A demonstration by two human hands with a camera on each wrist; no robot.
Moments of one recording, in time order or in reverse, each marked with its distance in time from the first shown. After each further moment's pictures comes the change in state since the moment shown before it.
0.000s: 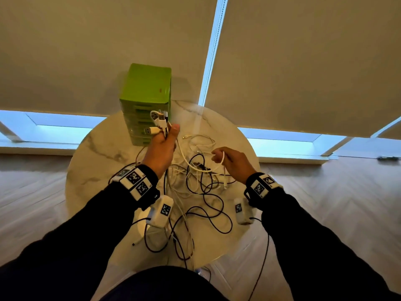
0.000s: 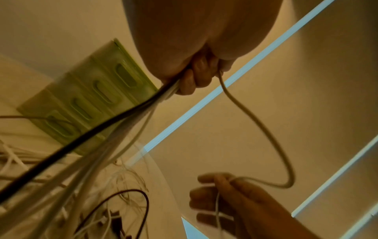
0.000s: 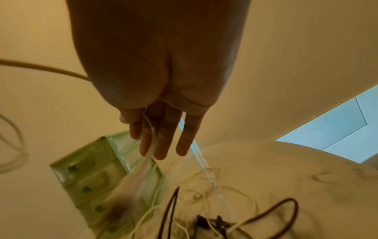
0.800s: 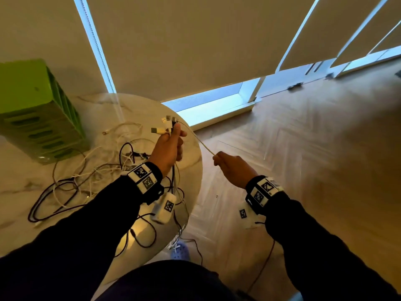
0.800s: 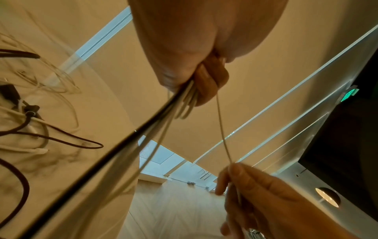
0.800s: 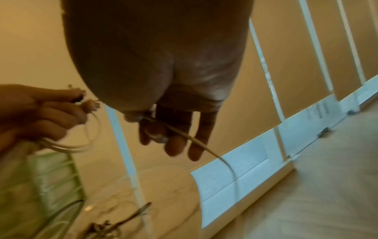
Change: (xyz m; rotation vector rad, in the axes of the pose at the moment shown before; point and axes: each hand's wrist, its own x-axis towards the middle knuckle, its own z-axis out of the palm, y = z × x) left_hand -0.062 -0.036 0.181 -0.109 -0.569 -0.227; right_hand -0.207 0.038 -0.079 -0.362 0.116 0.484
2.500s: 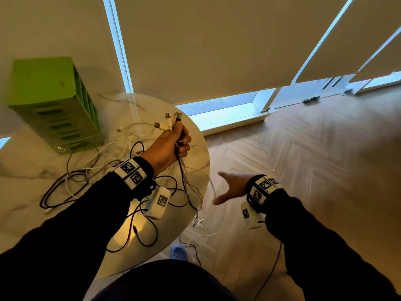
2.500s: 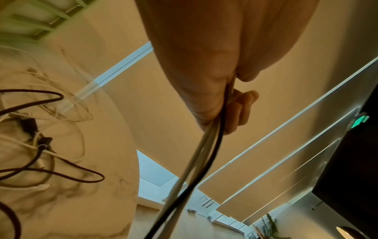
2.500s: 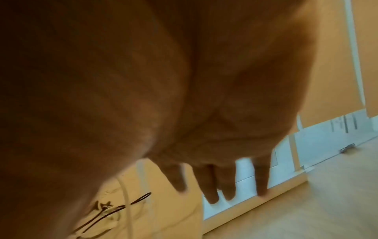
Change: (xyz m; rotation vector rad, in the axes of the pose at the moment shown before) left_hand -0.011 0.028 -0.024 -0.246 -0.211 -0.043; right_hand 0.022 -0.003 -0.001 -0.319 -0.662 0.165
